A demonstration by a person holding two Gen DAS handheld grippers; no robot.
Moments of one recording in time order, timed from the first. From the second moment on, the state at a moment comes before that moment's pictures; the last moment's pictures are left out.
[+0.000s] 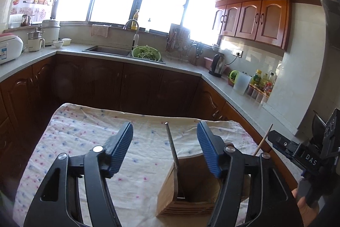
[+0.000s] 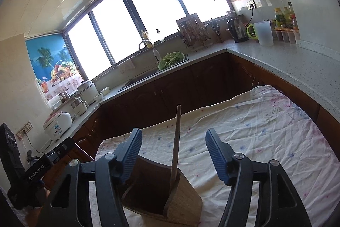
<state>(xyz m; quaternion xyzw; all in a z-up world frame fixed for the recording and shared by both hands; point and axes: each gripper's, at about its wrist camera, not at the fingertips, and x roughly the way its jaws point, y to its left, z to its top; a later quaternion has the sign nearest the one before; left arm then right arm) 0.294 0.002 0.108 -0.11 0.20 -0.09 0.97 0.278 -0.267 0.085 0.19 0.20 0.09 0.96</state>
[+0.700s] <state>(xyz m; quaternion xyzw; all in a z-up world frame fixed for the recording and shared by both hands) 0.194 0.017 0.109 -0.09 0.21 -0.08 0.97 0.176 -0.271 0.087 0.19 0.17 0.12 0.96</state>
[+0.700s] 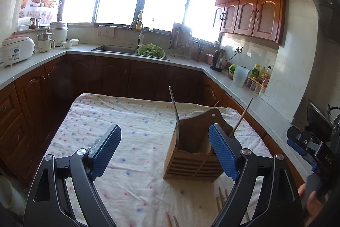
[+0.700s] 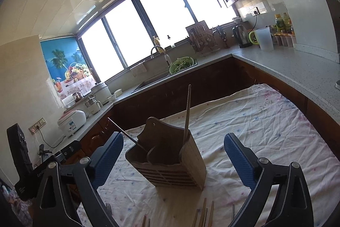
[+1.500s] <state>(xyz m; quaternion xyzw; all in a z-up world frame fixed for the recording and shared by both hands) 0.097 0.021 0.038 -0.10 0.30 -0.08 0.94 0.069 -0.294 0.022 0.17 0.24 0.09 0.95</state>
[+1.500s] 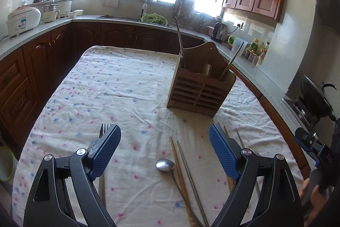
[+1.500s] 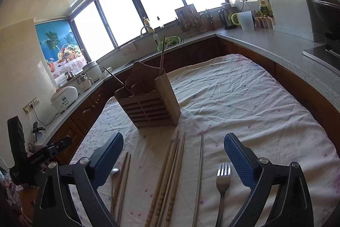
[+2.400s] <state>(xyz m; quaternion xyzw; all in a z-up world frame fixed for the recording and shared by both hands) 0.108 0.014 -0.022 -0.09 0.41 -0.11 0.90 0.100 -0.282 -0.018 0.12 0.31 0.08 0.94</state>
